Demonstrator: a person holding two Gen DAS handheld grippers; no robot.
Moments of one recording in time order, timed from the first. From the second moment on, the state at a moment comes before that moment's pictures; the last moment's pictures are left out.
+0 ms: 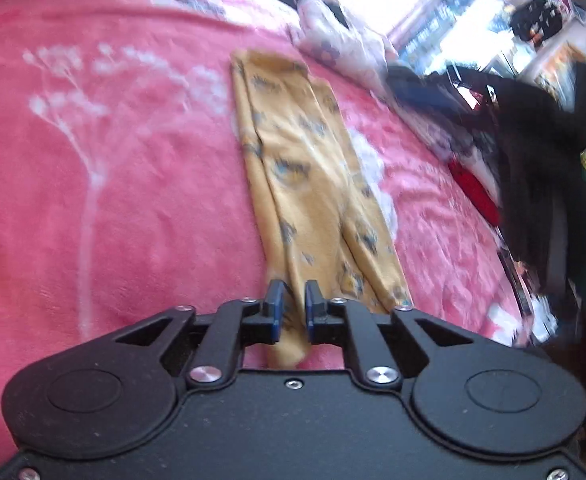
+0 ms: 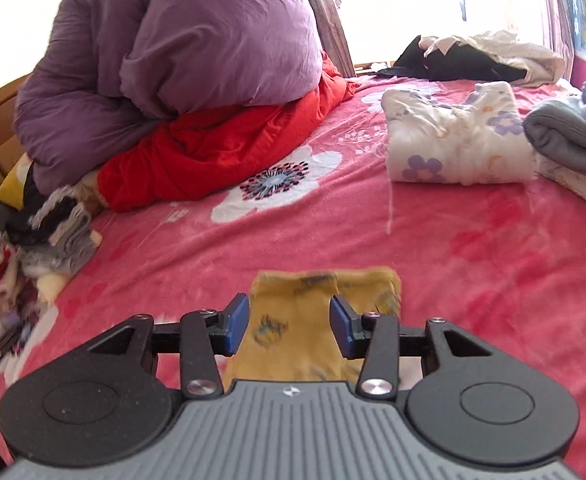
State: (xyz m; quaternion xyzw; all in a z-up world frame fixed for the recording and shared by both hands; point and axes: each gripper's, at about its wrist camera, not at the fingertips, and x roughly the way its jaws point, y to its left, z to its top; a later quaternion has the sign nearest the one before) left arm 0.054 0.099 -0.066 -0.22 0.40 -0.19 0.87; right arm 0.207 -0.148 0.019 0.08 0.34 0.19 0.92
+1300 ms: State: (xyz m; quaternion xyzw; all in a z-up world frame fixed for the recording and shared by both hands) left arm 0.294 0.080 -0.077 -0.14 0.33 -0.21 0.91; right arm 0.042 -0.069 -0.078 -0.13 0.26 0.31 0.91
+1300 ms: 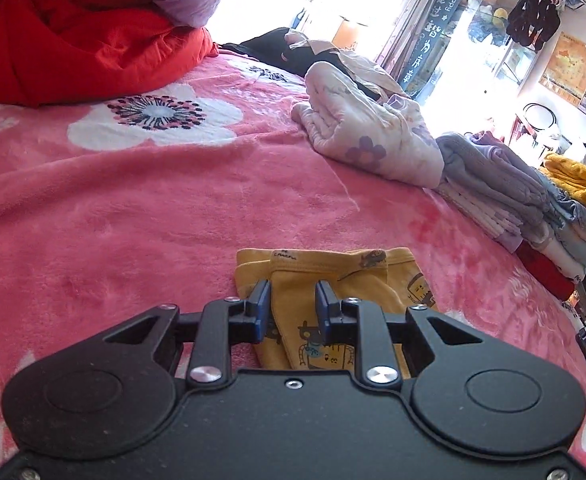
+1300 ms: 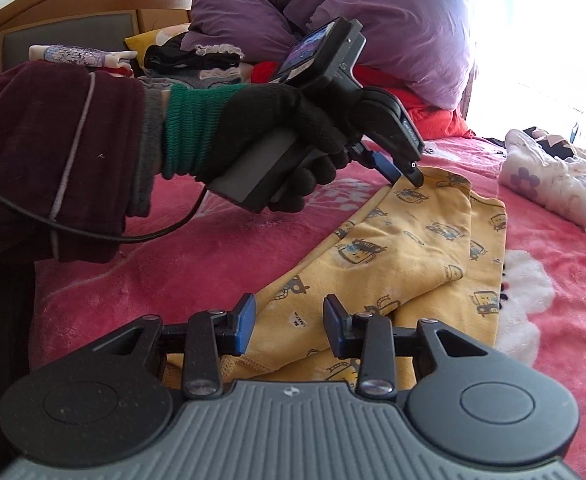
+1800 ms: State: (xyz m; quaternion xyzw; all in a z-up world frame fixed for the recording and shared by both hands) left arm 0.297 0.092 -0.057 -0.14 0.29 -0.19 0.93; right arm 0.032 -0.063 -0.079 -0.16 0.23 0.31 0.91
